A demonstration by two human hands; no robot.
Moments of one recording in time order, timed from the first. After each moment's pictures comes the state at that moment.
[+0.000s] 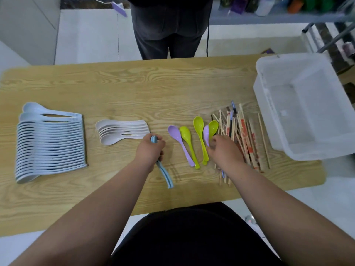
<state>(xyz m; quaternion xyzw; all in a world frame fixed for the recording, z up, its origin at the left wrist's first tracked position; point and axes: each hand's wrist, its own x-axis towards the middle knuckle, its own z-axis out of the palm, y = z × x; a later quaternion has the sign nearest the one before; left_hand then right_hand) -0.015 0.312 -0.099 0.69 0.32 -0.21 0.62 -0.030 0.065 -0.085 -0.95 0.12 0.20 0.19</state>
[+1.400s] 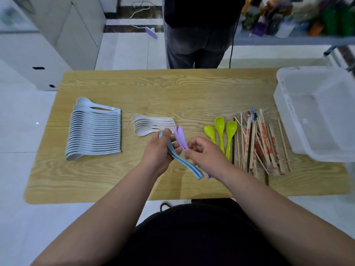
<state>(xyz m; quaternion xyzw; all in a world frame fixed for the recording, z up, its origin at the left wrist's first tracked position) -0.078 0.358 -0.027 0.50 0.27 -0.15 0.81 -0.090 0.192 -0.009 -0.81 0.03 0.22 0.54</state>
